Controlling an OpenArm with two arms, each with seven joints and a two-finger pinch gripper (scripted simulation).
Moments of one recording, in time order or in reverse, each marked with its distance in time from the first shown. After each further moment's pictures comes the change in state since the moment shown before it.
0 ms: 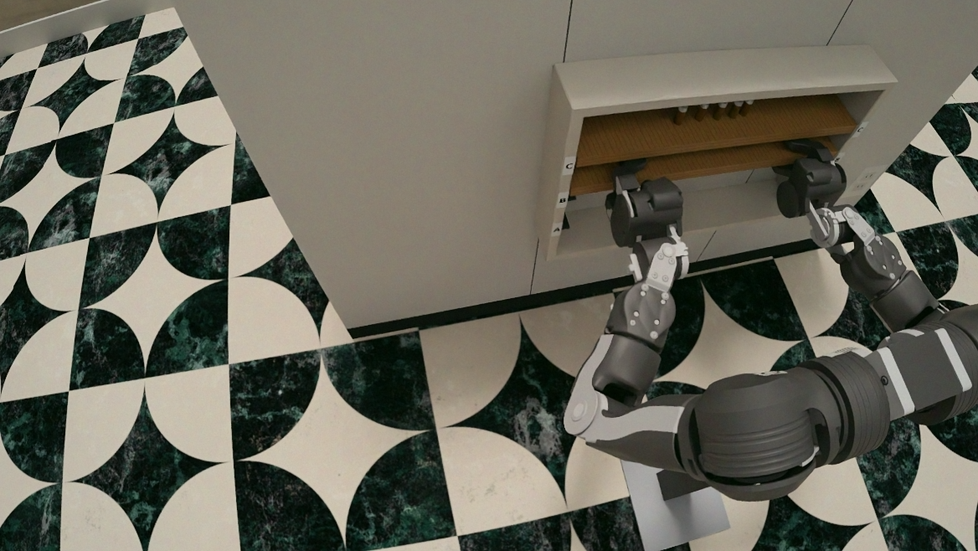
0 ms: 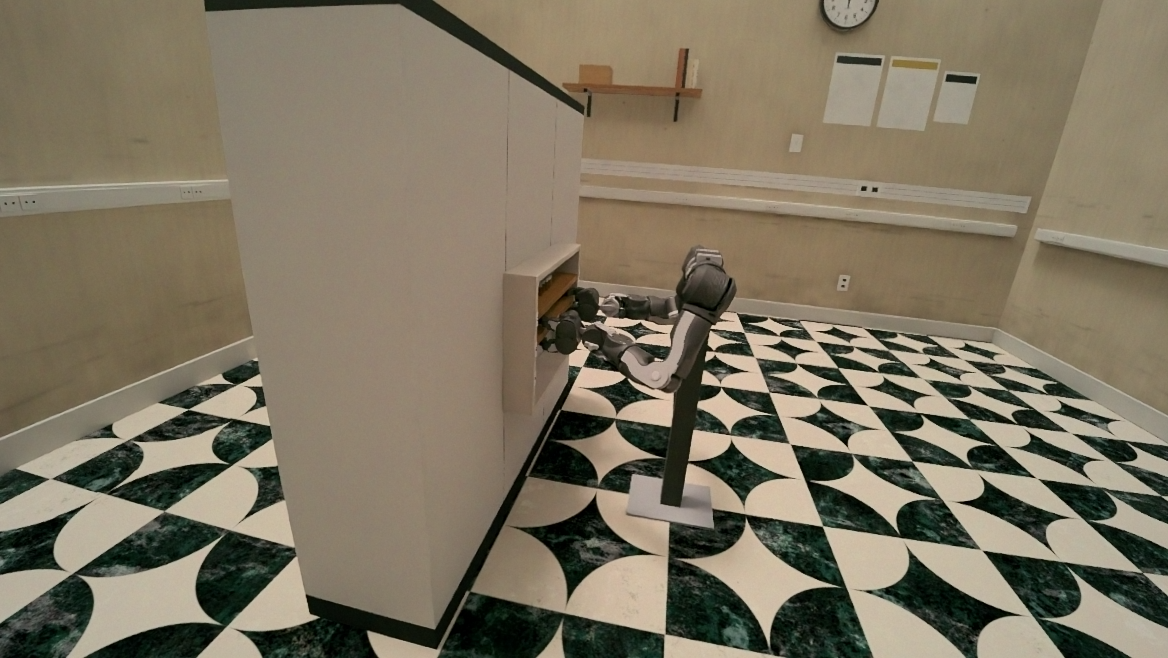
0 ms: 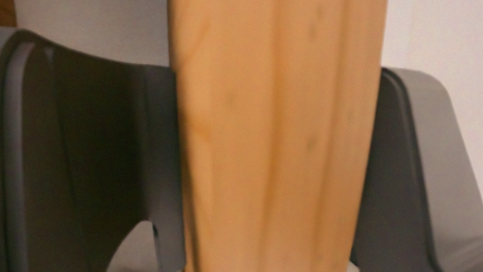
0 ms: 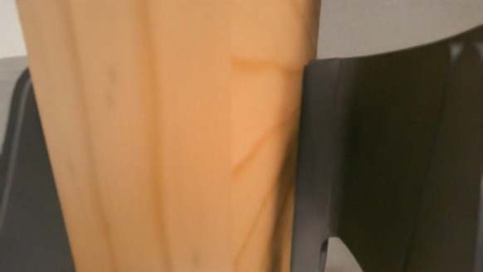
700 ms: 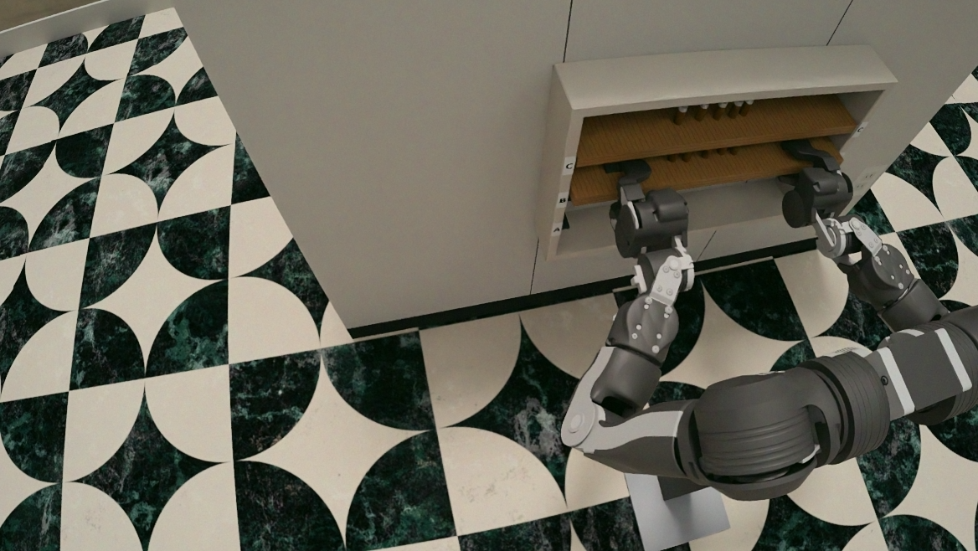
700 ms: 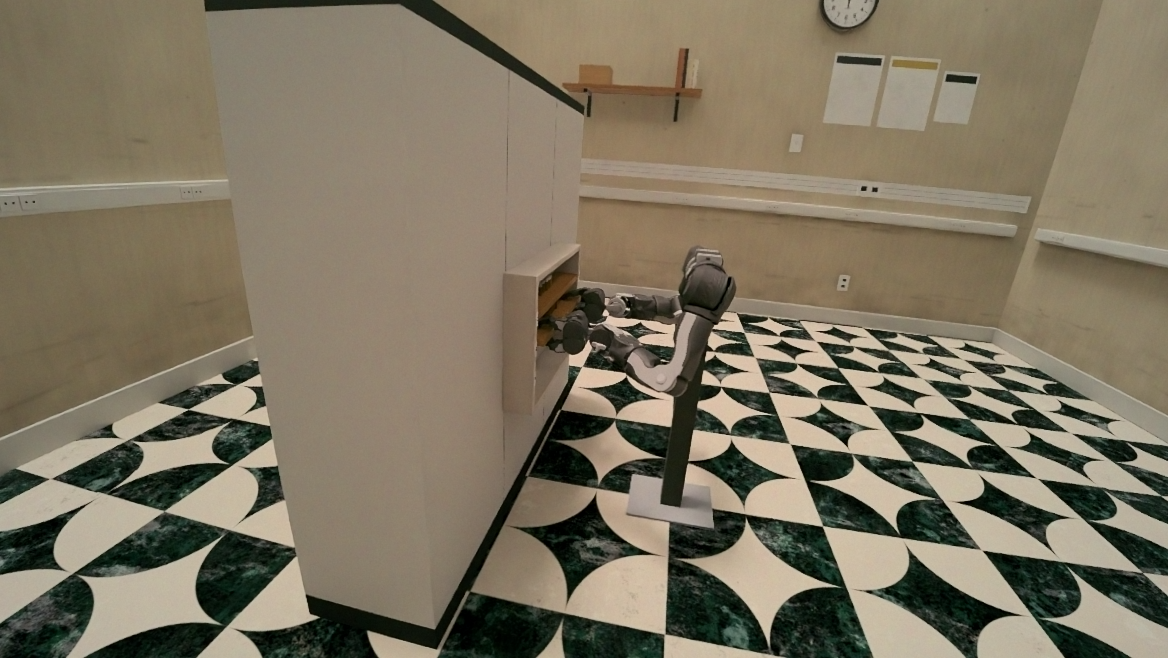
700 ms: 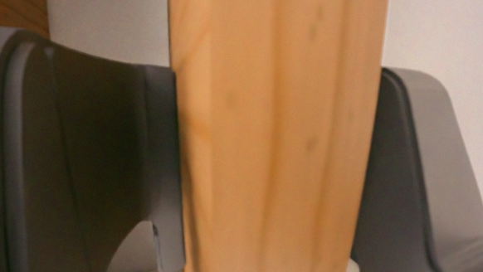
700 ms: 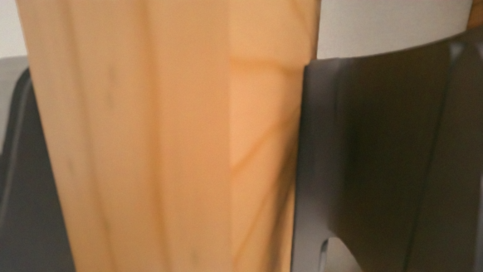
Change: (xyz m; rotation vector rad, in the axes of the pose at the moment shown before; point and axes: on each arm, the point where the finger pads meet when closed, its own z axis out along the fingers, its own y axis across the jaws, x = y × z) left arm 0.000 -0.001 -0.018 0.000 0.001 0.001; right arm 0.000 0.001 -0.019 0.003 0.000 0.002
